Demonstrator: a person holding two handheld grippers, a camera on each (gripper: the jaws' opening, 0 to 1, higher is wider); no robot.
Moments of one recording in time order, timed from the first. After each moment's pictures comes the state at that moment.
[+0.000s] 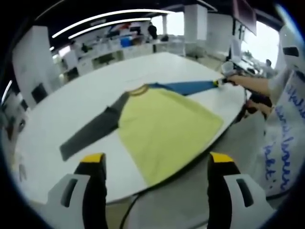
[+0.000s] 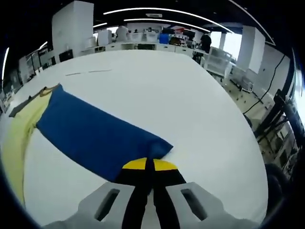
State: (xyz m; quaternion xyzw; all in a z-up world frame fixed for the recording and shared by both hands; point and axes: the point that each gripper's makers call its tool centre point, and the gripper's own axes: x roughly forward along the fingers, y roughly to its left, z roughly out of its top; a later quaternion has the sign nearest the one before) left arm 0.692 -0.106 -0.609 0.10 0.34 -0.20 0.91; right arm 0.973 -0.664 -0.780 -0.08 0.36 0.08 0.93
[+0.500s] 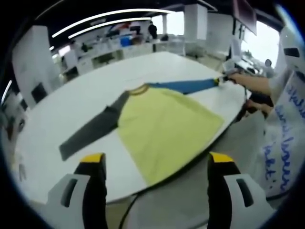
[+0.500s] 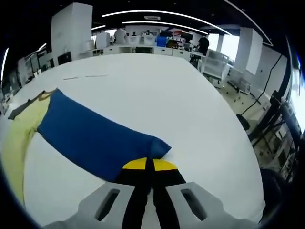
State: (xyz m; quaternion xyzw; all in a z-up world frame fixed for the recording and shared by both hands) left arm 0.691 -0.108 -0.611 0.10 0.35 -0.20 0.91; right arm 0.978 -0.679 -0.765 -0.08 0.34 0.06 0.93
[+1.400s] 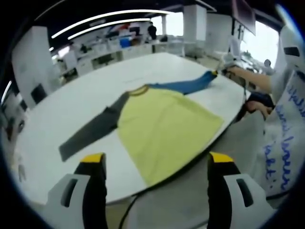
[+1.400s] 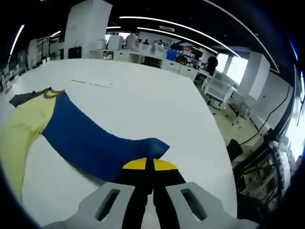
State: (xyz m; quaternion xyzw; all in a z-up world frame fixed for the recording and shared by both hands) left arm 0.690 -0.108 -0.610 0.10 0.34 -0.20 0.91; right arm 0.999 -0.666 -0.704 -0.16 0.29 0.09 0.94
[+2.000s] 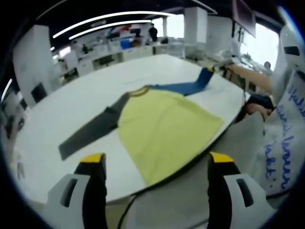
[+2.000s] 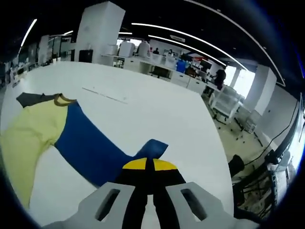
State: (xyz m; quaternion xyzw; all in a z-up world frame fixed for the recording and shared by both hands) left arm 0.685 -0.106 -0.611 0.09 0.34 -0.20 0.92; right arm 1.008 -0.612 -0.668 -0.18 0.25 0.14 0.94
